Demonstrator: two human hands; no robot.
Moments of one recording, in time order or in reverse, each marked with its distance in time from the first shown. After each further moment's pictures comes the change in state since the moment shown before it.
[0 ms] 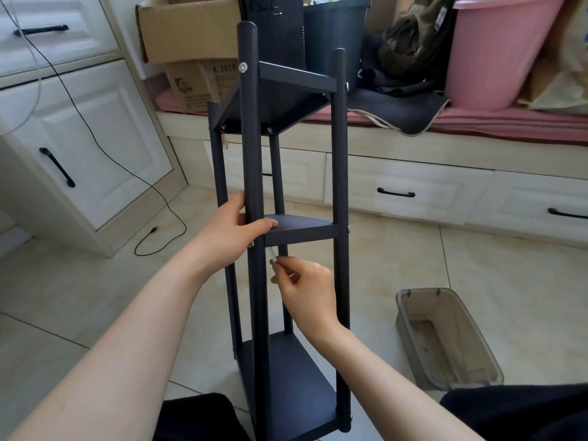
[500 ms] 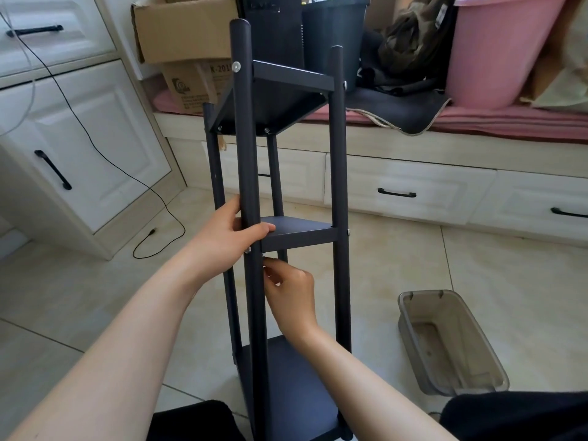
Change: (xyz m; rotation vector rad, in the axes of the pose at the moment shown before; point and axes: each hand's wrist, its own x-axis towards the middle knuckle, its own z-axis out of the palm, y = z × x) left_hand 0.000 -0.003 -0.004 0.017 -0.011 -0.006; right_hand 0.008 0.010 0.036 0.132 0.010 -0.062
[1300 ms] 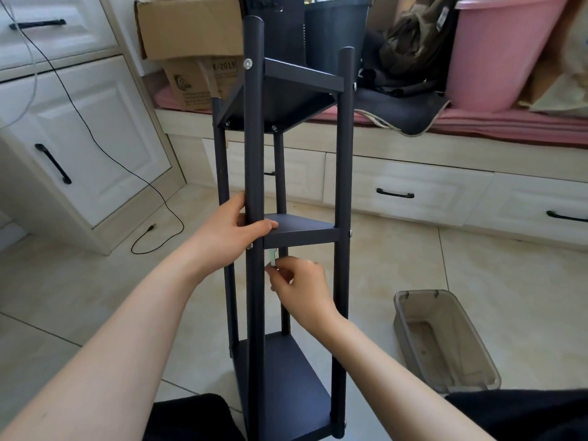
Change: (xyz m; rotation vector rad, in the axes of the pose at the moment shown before) left_hand -0.003 0.005 0.003 0.006 -0.014 -0.003; right_hand 0.006 -0.009 -0.039 -0.122 -0.253 0.106
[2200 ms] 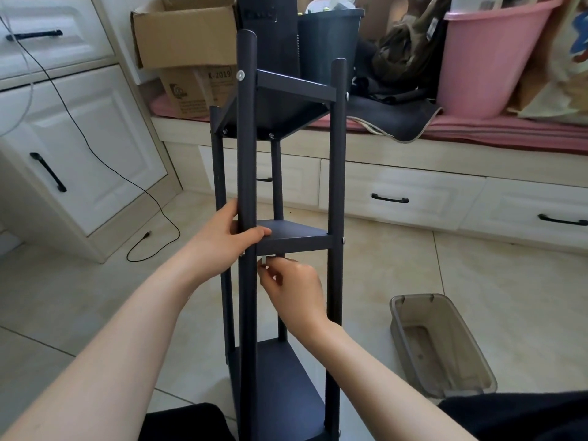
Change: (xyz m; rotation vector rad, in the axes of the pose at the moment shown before) left_hand 0.002 -0.002 0.000 -0.023 -0.001 -0.006; right_hand 0.001 -0.008 0.004 -0.183 0.162 -0.163
